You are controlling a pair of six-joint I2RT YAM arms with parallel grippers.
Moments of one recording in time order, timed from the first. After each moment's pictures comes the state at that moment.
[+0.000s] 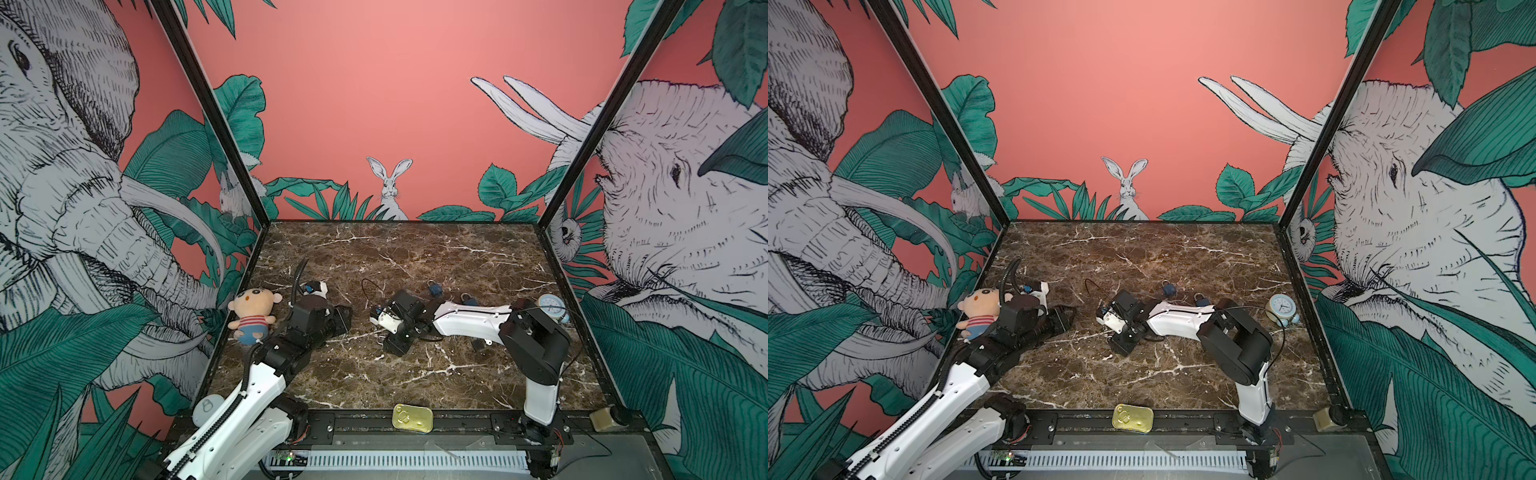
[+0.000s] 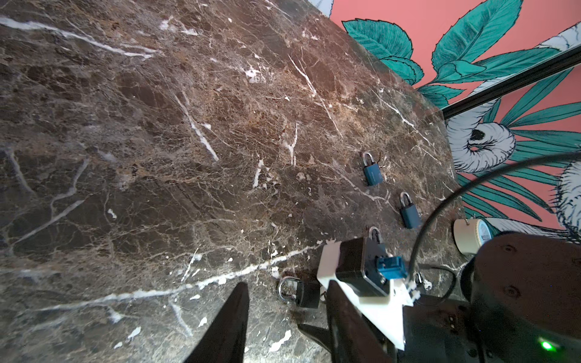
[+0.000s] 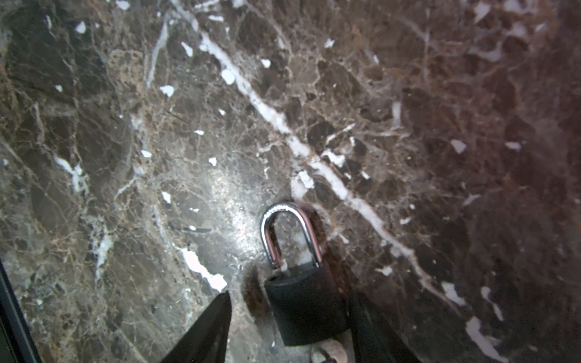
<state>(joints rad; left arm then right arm) -0.48 0.77 0.57 -0.43 0.02 -0.74 0.96 1.90 1.18 -0.41 -0.24 -0.08</state>
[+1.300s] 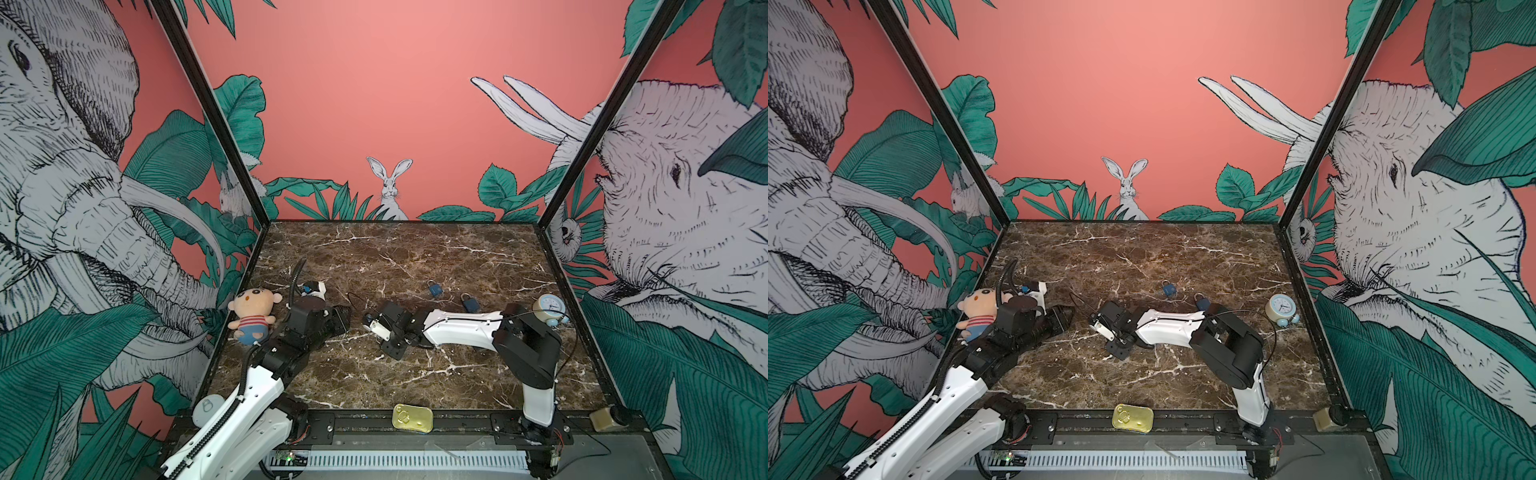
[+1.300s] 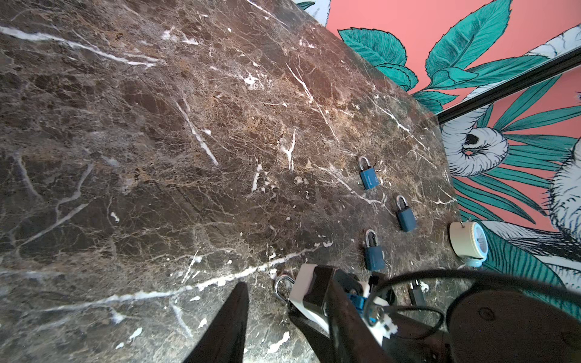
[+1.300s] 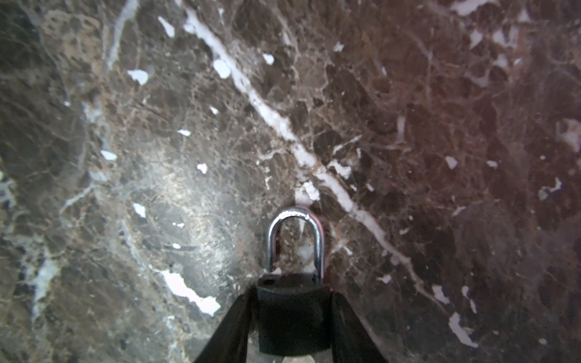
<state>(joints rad) -0.48 0.74 0.57 -0.44 0.02 -0.73 1.05 1.93 1.23 -0.45 0.01 -0.08</state>
